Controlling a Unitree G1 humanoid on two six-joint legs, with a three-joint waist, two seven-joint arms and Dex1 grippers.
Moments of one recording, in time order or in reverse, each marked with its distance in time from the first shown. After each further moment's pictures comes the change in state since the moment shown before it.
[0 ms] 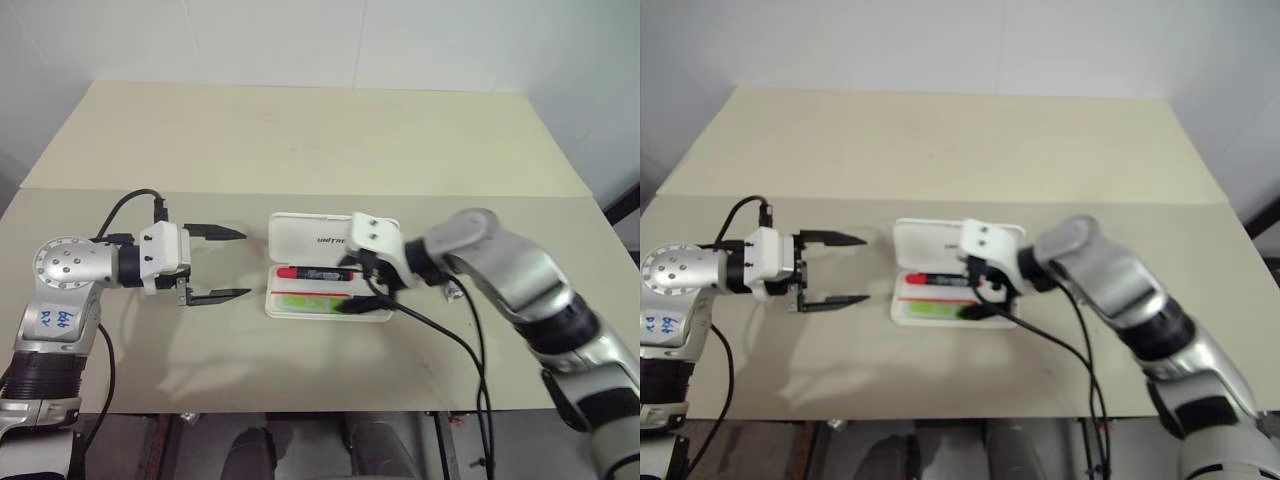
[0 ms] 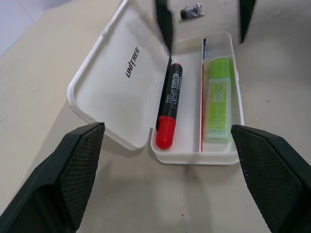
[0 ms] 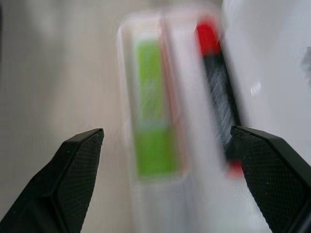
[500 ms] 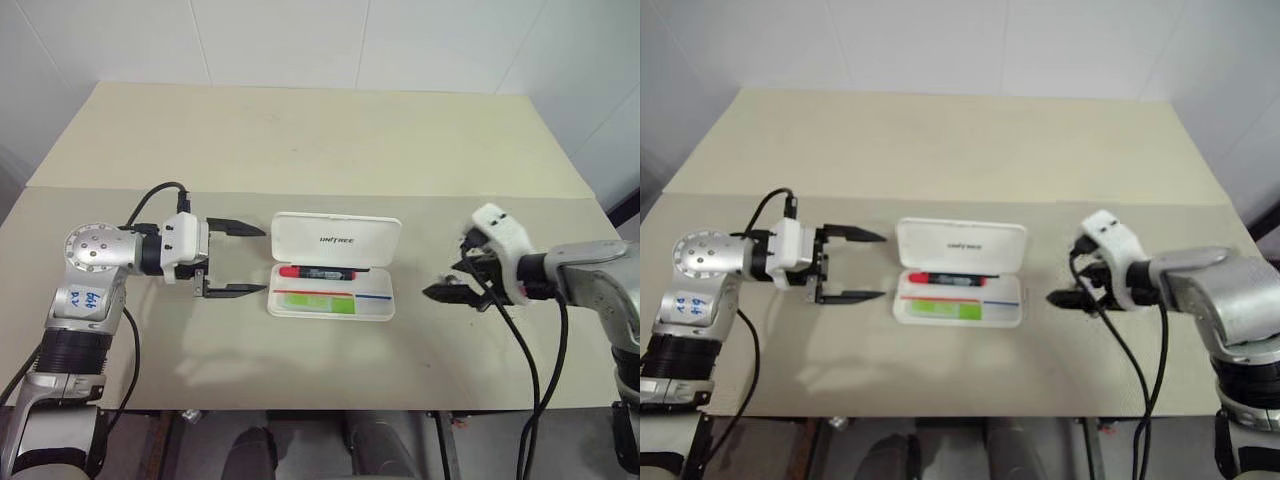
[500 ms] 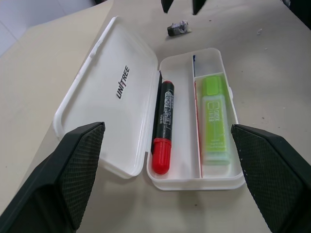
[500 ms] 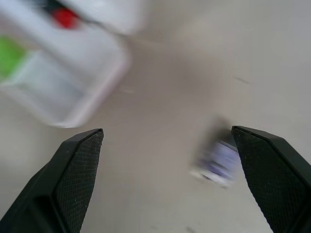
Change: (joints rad) left arm -0.127 -0.063 -0.078 0.121 0.004 -0.035 -0.073; right arm 0.197 -0.111 -0.443 -0.058 0.061 0.475 -0.337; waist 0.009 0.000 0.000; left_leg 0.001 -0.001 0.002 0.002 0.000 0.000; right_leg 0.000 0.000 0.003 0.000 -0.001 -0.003
